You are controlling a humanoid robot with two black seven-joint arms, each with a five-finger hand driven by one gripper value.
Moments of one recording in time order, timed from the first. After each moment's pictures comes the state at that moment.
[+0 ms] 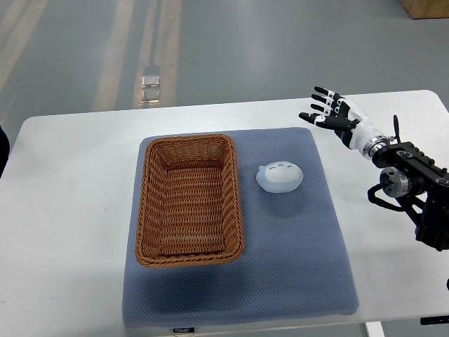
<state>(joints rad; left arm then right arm) -0.17 0.00 -0.11 -0.08 0.07 -0.04 -0.04 0.68 -0.23 0.85 0.67 -0.58 0.12 0.23</state>
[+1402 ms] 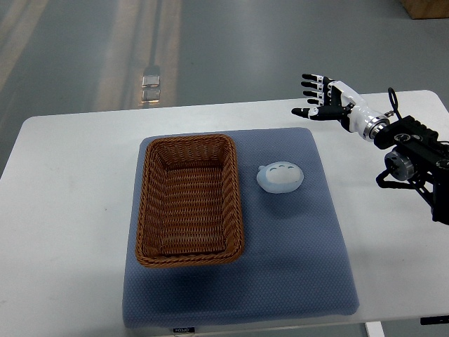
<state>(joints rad) -0.17 0.00 -0.11 -0.08 0.07 -0.04 -0.04 0.83 -0.32 0.59 0.69 -0.64 0.14 0.27</state>
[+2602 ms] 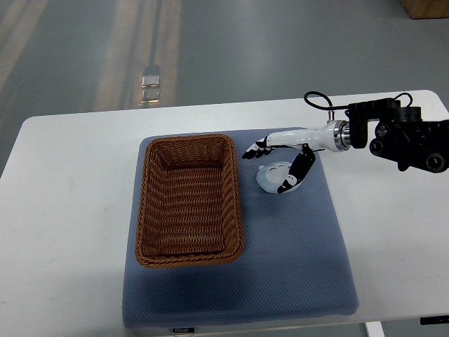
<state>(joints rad) -0.17 0.00 -0.11 -0.08 0.07 -0.04 -0.04 1.22 -0.42 -0.20 0.95 -1.01 0.27 0.39</state>
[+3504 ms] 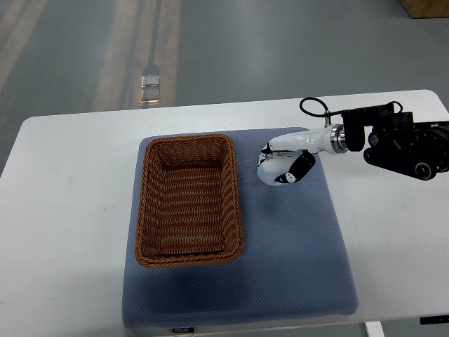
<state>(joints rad) -0.17 0.00 -0.11 -0.08 0.07 -0.04 -0.04 1.25 -0.38 -0.25 0.89 -1.12 0.19 0.38</state>
